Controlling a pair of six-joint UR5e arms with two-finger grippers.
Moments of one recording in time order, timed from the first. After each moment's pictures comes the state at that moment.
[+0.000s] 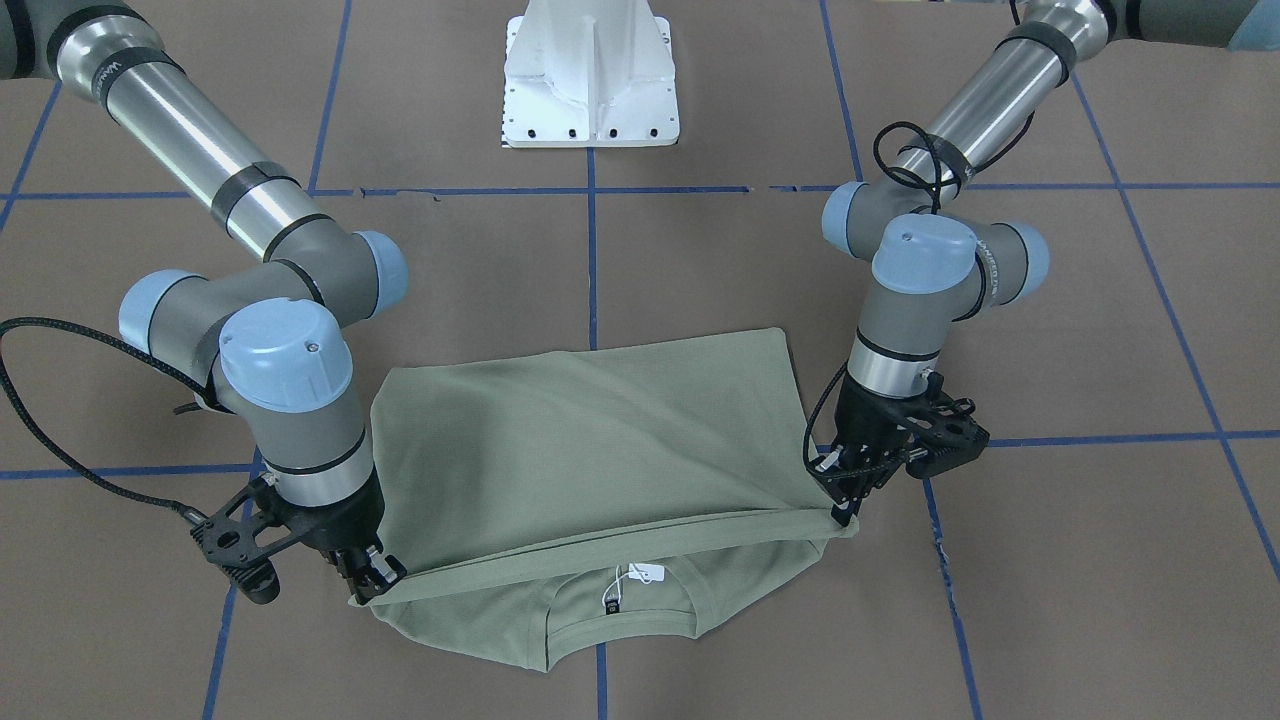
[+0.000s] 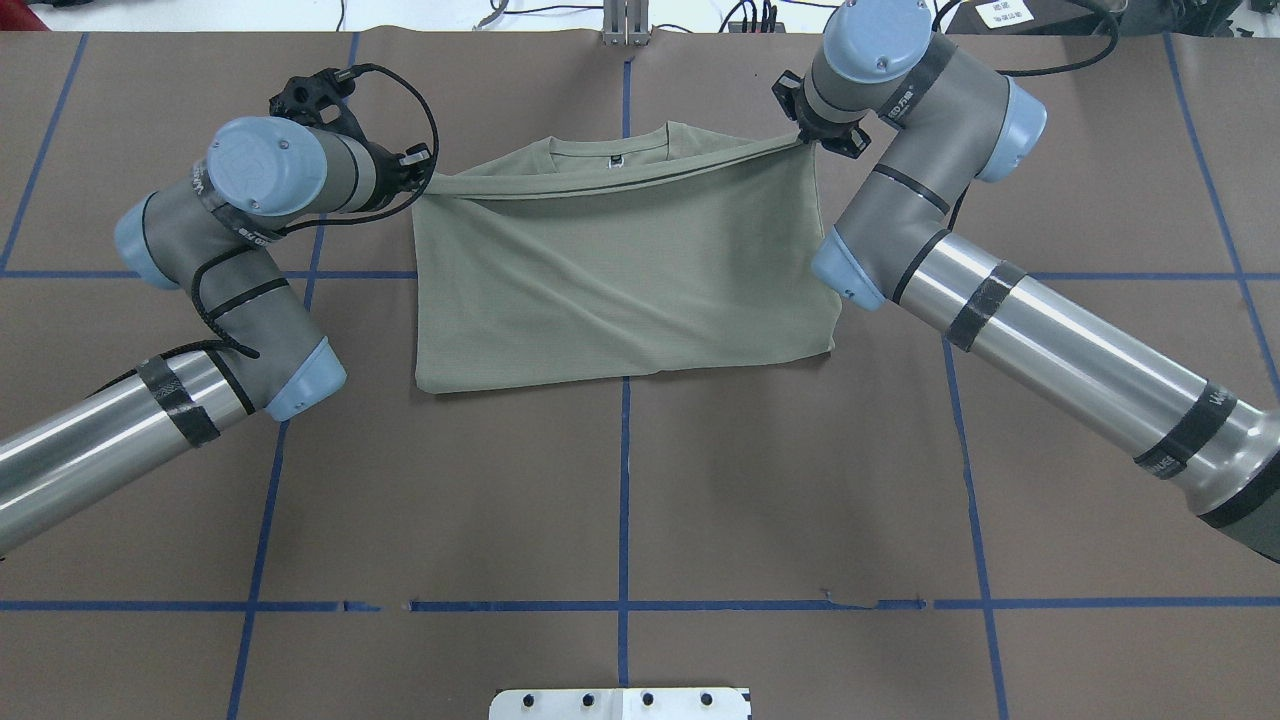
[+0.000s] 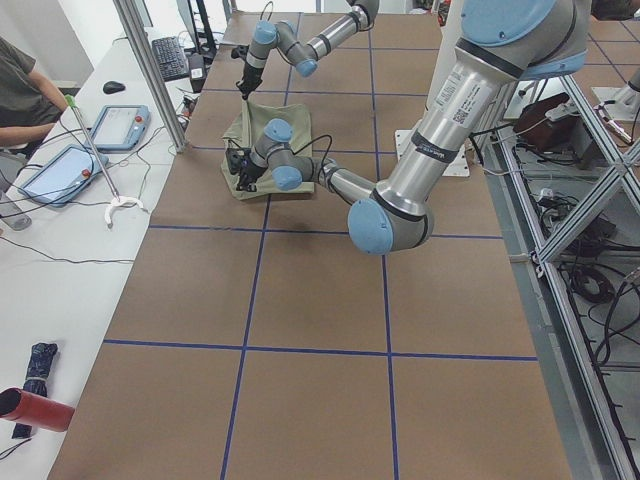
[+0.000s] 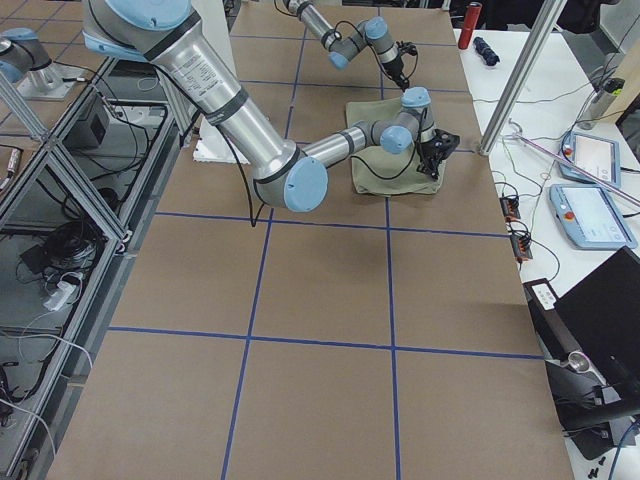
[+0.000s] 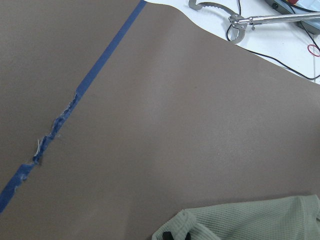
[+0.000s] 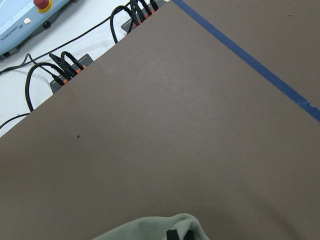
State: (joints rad) left arm -0.77 -2.17 -1.30 -2.25 -1.62 -1.50; right arm 0.85 -0.76 1.11 -1.14 1.74 1.68
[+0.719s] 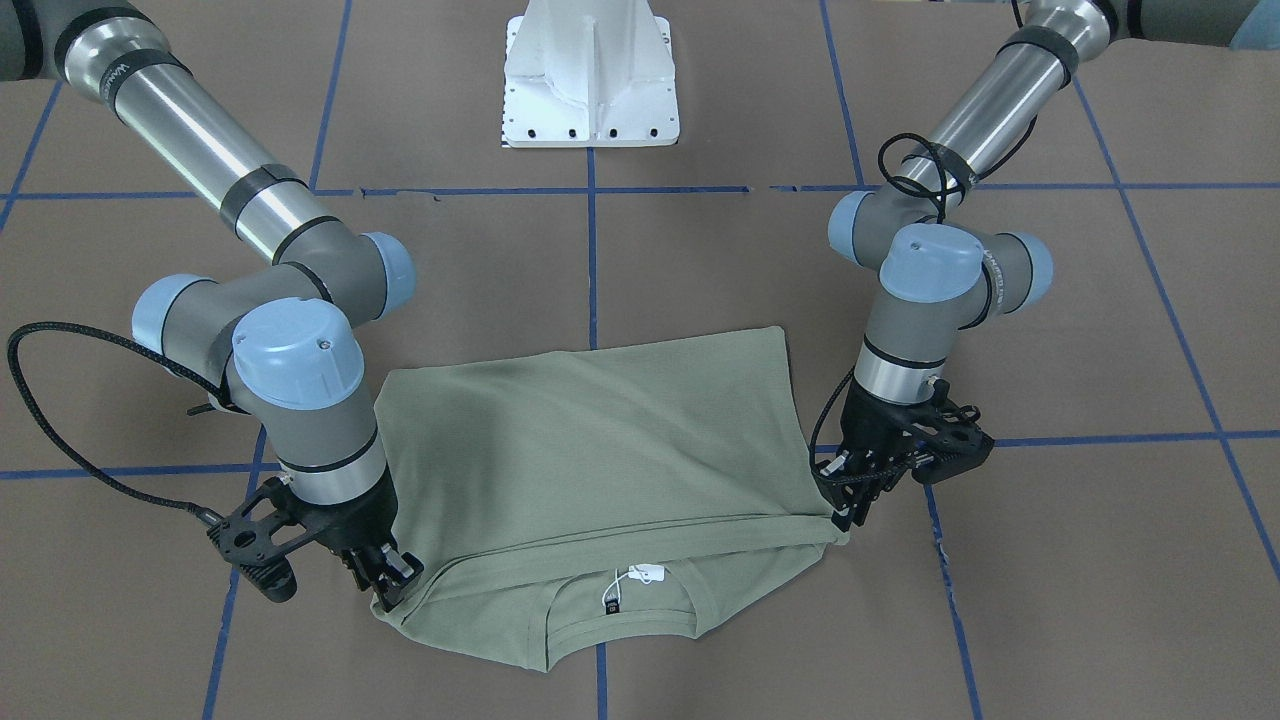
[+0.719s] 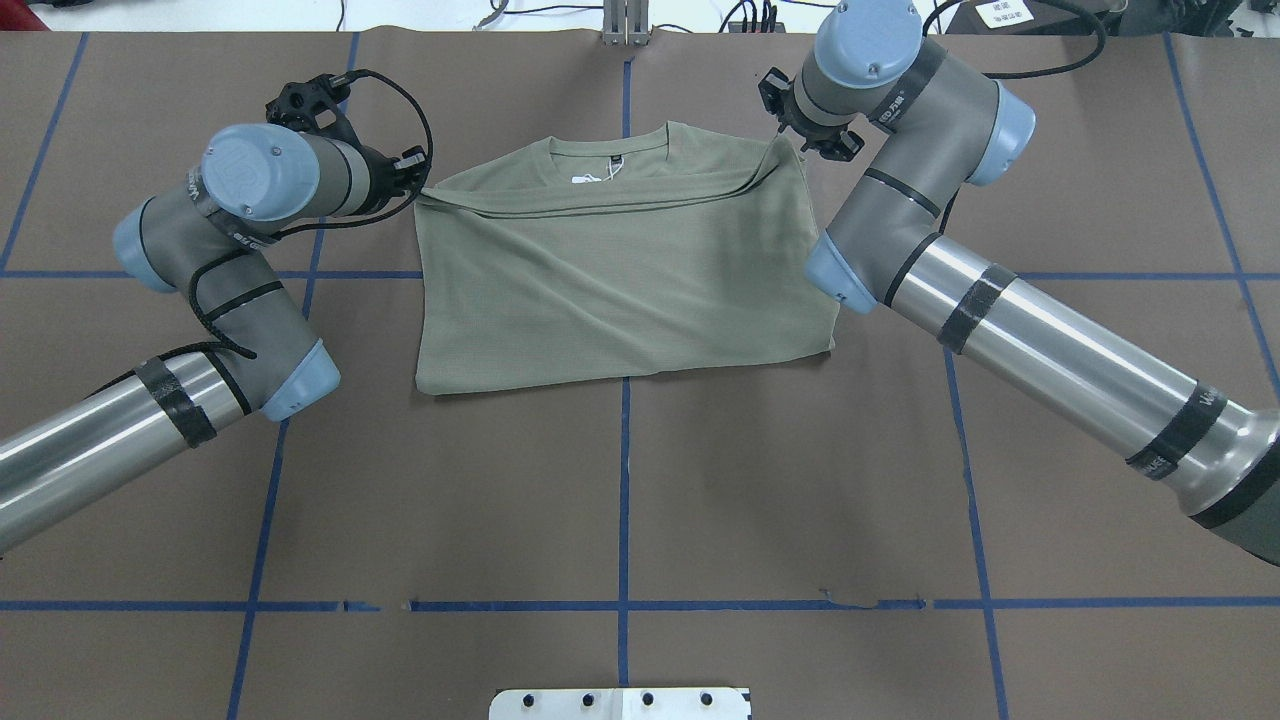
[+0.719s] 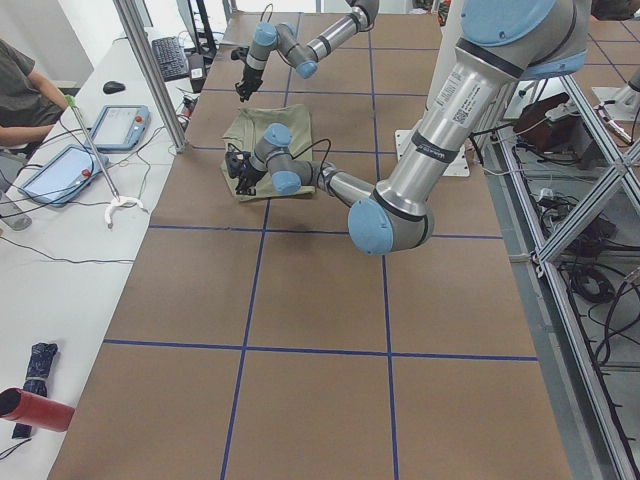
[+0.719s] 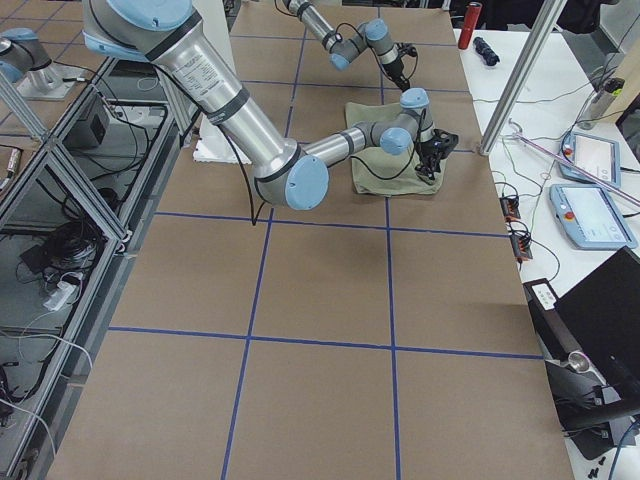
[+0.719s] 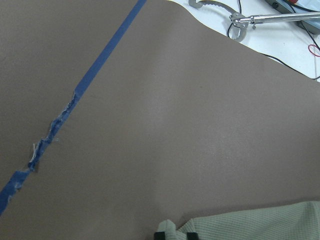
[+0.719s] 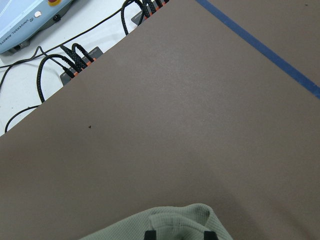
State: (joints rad) left arm -0.78 -2.16 -1.26 -2.31 -1.62 -1.50; right arm 0.84 -0.75 1.11 -1.11 1.74 1.69
